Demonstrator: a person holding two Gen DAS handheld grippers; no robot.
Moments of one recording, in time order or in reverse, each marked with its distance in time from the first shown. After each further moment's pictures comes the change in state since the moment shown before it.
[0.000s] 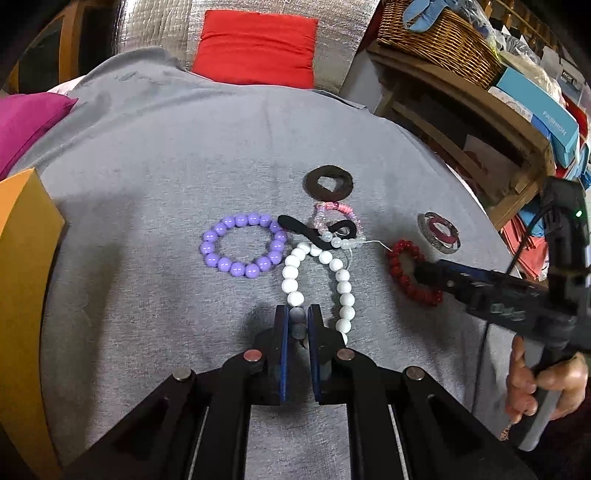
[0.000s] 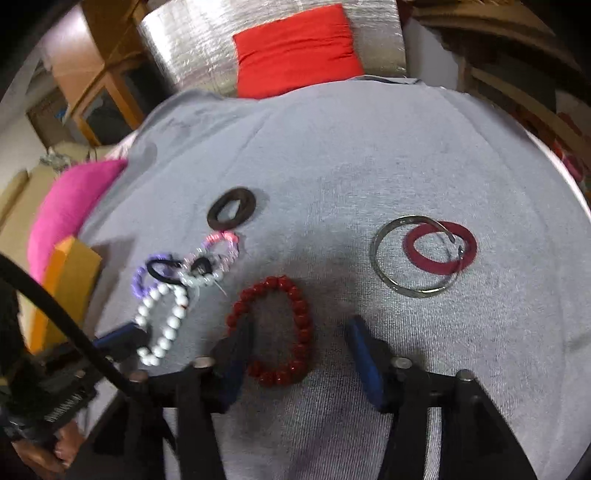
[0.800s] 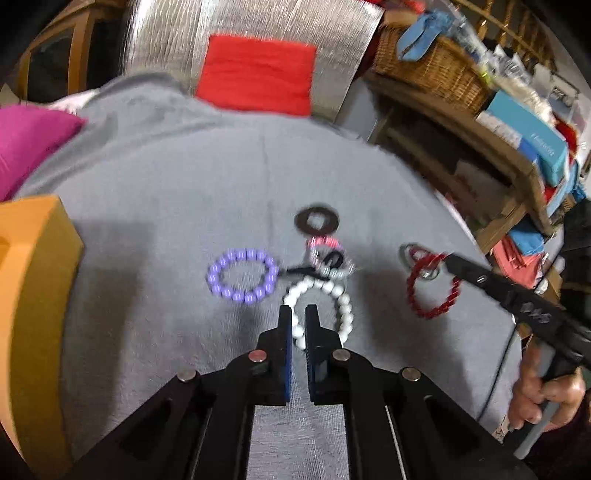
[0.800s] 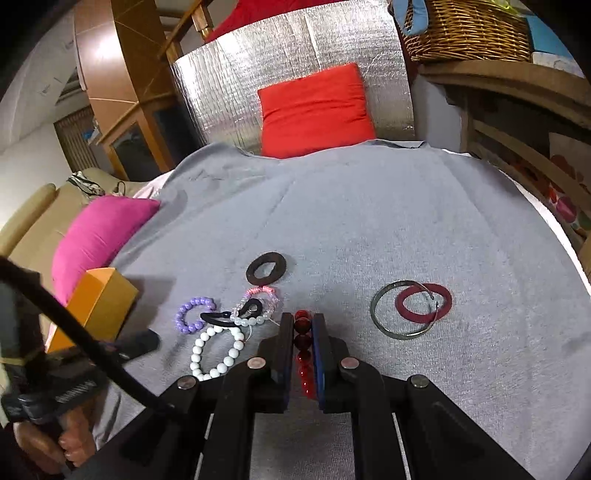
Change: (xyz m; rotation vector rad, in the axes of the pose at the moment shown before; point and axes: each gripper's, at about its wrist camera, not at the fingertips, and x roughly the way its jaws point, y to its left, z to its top) left arm -0.029 -0.002 0.009 -0.027 -0.067 -0.010; right arm -0.067 0.007 0.001 -0.017 -0.222 0.066
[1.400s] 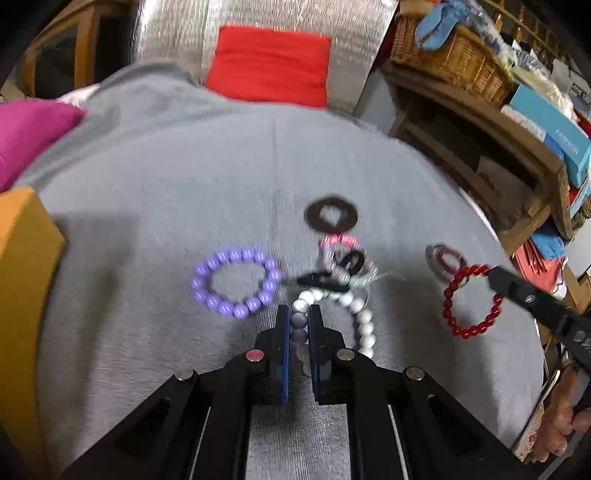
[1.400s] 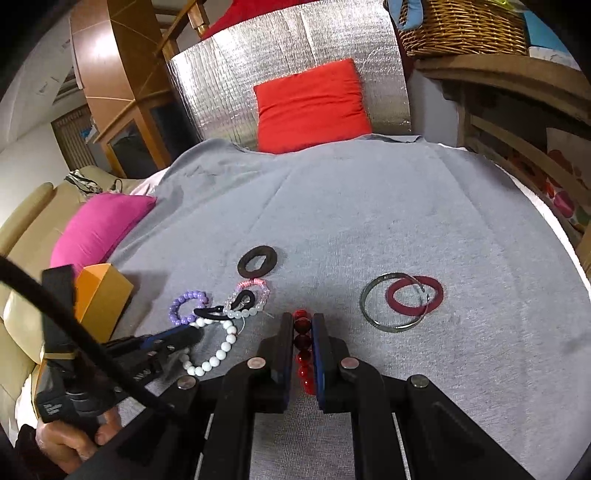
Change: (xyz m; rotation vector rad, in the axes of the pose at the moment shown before) left arm 0.026 -0.010 0.006 -0.012 -0.031 0.075; right arm -0.002 -0.008 -0.003 0.005 0.010 -0.005
